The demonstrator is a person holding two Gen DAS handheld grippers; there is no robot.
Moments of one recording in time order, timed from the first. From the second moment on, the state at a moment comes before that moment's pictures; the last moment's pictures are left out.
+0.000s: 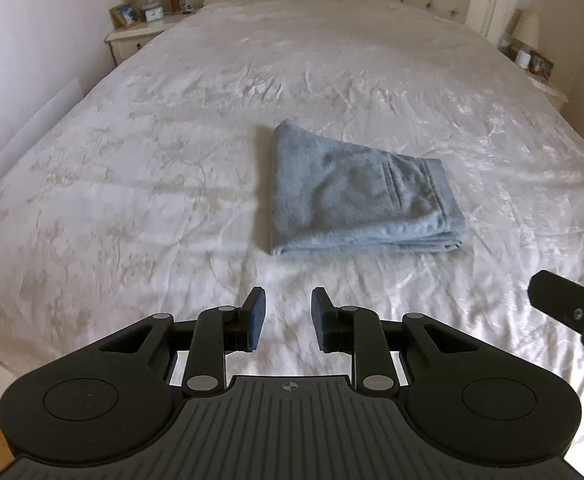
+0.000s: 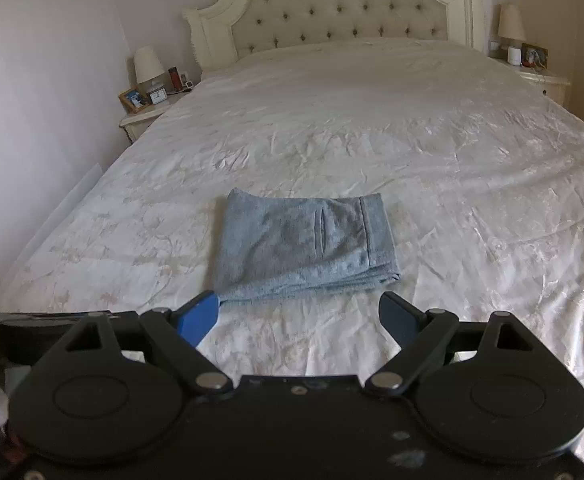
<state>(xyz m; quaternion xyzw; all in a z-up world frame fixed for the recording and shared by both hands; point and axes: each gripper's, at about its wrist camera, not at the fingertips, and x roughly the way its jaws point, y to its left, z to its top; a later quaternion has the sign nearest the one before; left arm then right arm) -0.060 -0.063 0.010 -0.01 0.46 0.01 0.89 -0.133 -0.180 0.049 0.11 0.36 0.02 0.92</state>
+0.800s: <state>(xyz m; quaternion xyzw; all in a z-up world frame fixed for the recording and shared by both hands) -0.095 -0.089 0.018 0.01 0.44 0.02 0.90 -0.174 -0.196 0.058 0.13 0.35 0.03 0.93</state>
